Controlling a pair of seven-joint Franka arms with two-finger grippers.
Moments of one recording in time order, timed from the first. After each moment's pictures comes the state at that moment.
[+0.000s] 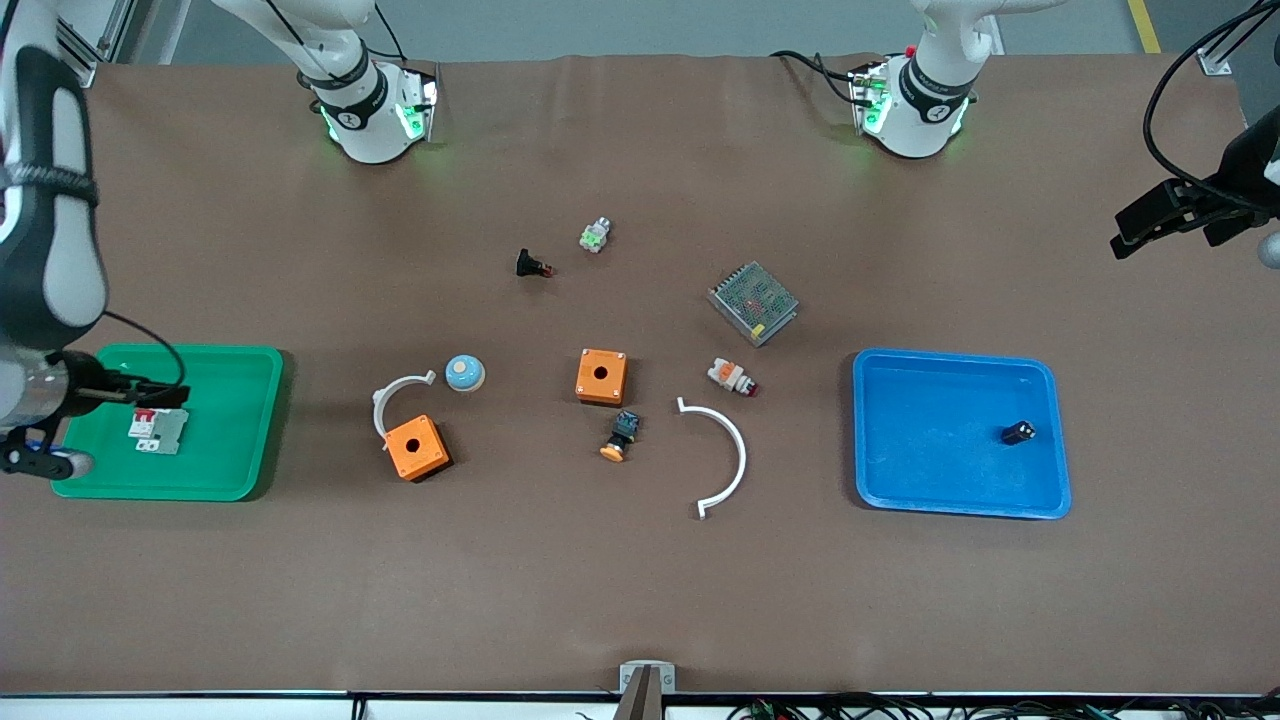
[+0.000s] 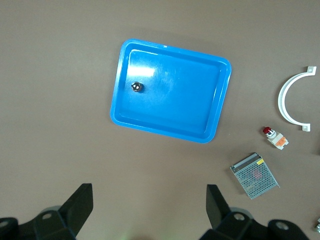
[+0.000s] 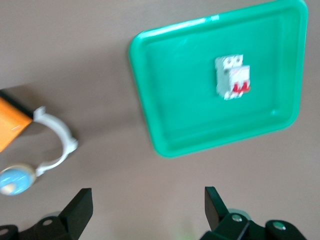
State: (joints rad) left arm 0.06 -0.01 -0.11 -1.50 0.02 1.49 -0.17; right arm -0.13 0.42 0.08 -1.39 -0.12 1.51 0.22
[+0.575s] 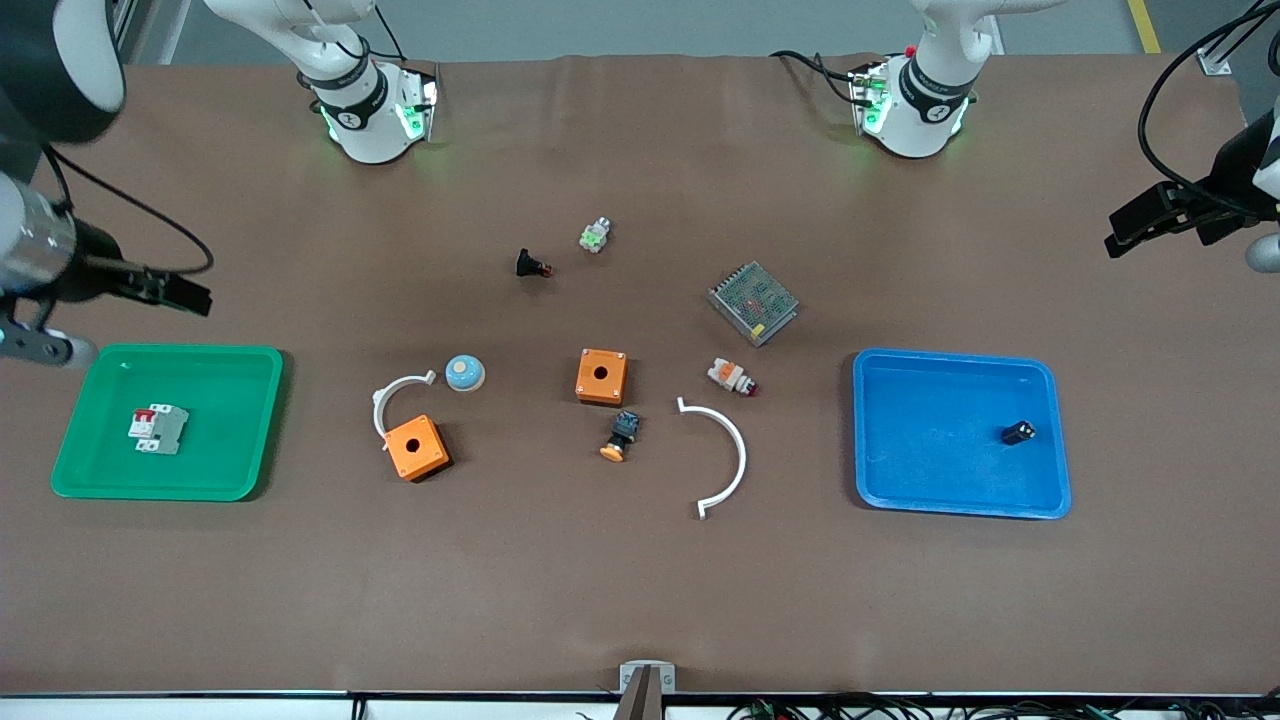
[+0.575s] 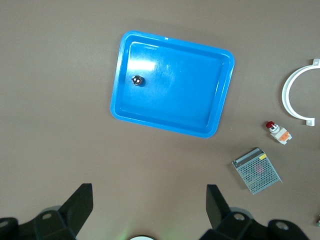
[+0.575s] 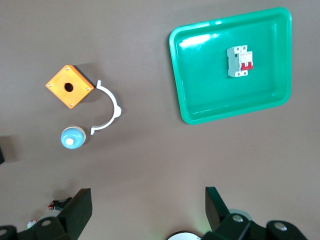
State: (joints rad) left arm 0.06 -0.01 -0.11 -1.52 0.02 1.47 -0.17; right arm -0.02 0.11 0.08 -1.47 -0.08 1.43 0.25
